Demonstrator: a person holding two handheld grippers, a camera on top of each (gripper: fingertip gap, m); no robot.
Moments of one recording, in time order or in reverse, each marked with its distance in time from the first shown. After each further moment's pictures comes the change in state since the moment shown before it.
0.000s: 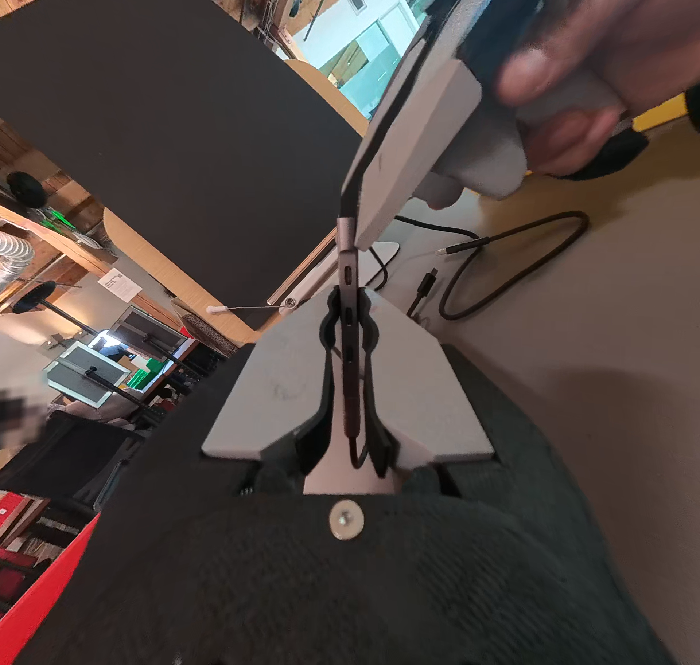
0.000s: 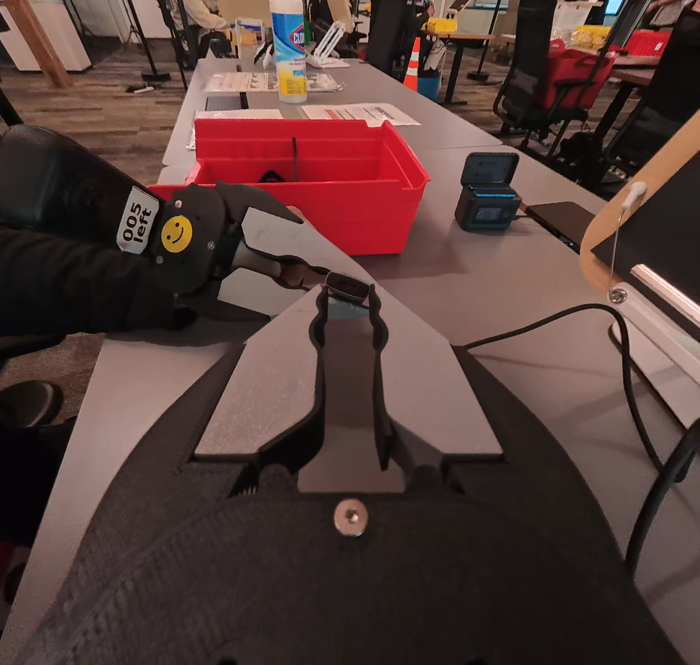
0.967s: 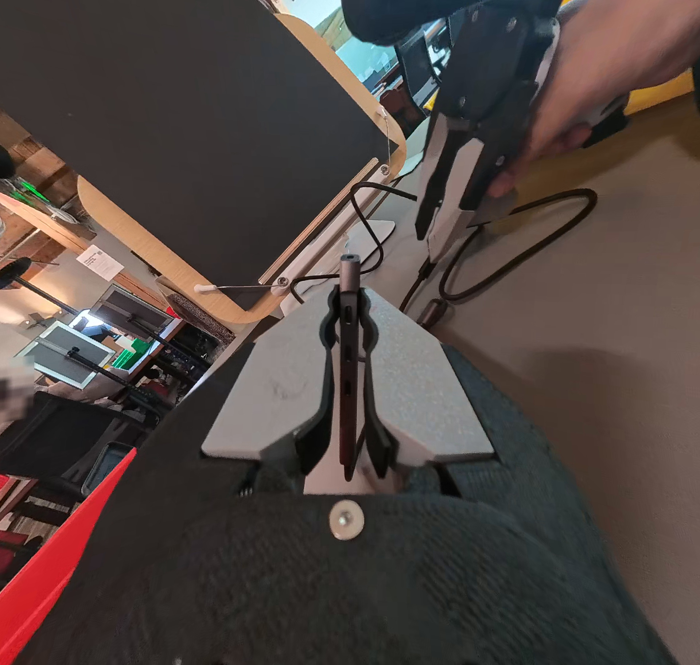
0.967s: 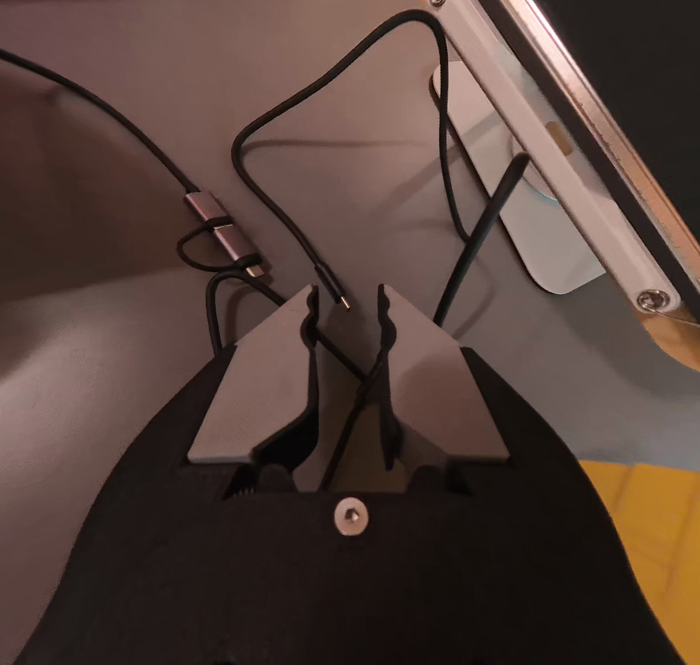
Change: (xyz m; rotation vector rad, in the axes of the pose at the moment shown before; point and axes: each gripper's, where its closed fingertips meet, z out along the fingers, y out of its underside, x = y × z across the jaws) left arm 0.000 0.014 0.001 -0.064 0.027 -0.026; right arm 0.122 0.122 -0.038 -0.559 0.506 -0.028
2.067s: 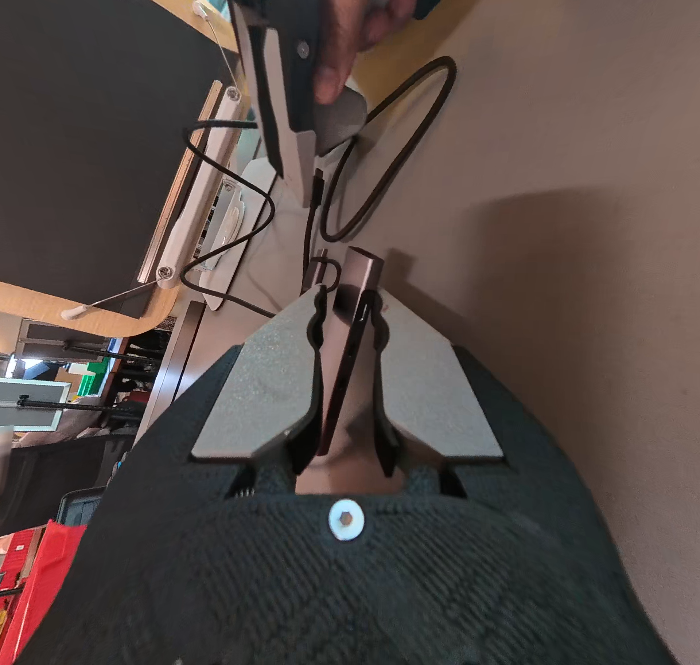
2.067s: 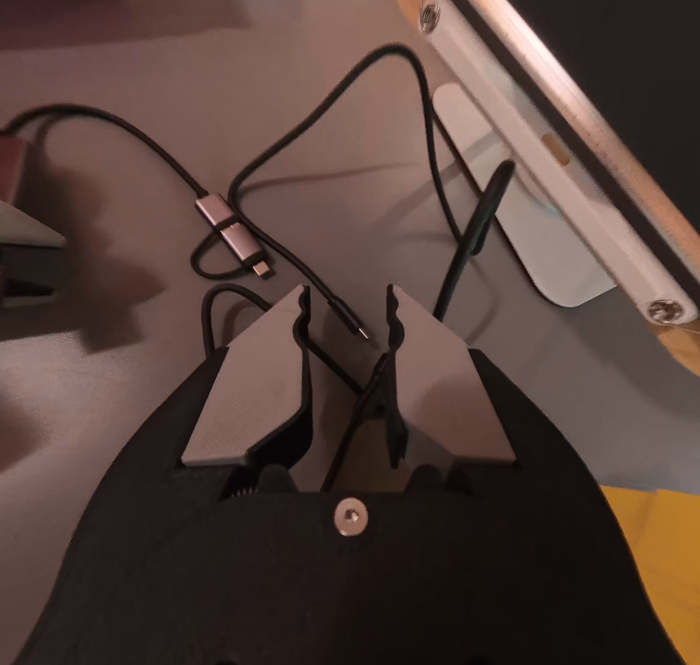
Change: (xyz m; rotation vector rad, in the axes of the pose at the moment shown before) left arm 0.074 0.036 0.001 -0.217 0.280 0.222; right arm 0.002 -0.005 0.005 0.055 -0.040 0.030
